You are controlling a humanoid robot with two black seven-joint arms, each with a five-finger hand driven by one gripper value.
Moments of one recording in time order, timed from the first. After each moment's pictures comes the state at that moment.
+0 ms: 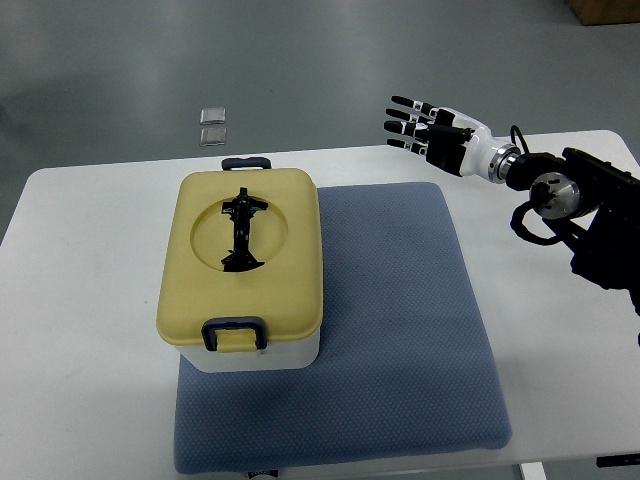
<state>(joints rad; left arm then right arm) 0.03 0.00 -0.03 -0.13 0.02 -0.09 0.04 0.97 -0.22 0.48 0.51 0.00 0.41 0.03</state>
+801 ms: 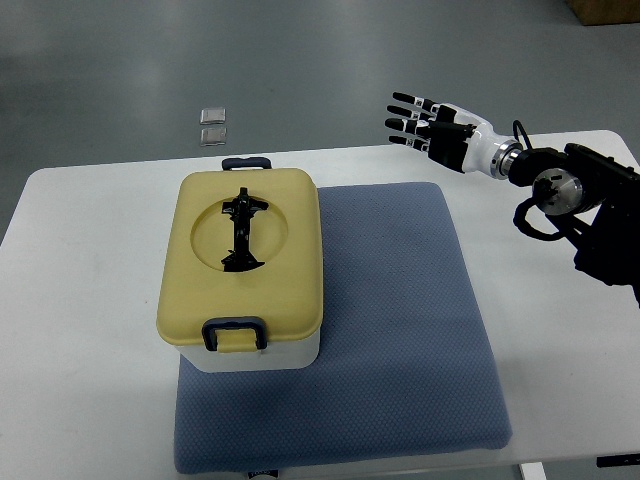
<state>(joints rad) 0.03 0.00 -0.02 -0.13 0.02 -0.09 0.04 0.98 -0.23 0.48 0.51 -0.02 0.41 0.03</state>
